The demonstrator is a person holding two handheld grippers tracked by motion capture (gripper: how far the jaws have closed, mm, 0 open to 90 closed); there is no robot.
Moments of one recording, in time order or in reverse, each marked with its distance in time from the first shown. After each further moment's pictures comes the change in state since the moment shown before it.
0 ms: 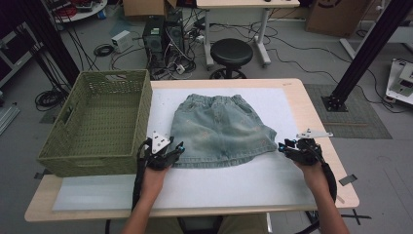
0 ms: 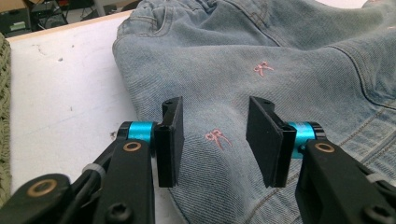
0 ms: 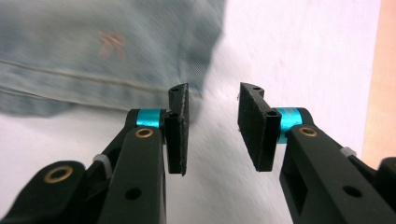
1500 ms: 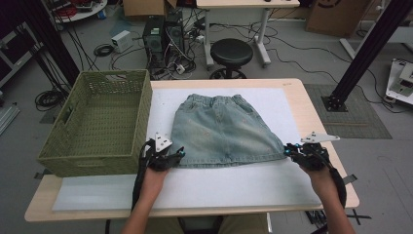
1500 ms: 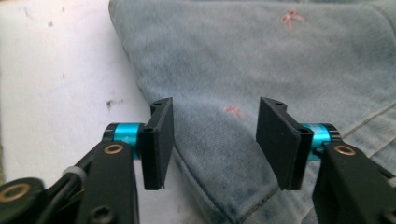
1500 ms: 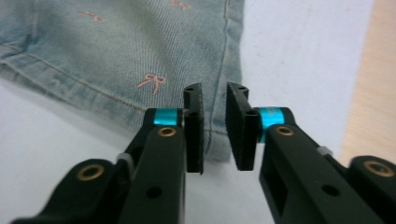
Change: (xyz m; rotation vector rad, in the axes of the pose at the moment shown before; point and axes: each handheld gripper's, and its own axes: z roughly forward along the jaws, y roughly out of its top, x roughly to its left) left arm 0.002 -0.007 0.007 0.143 0.007 0.000; right arm 0.015 0.001 -0.028 0.000 0.000 -0.067
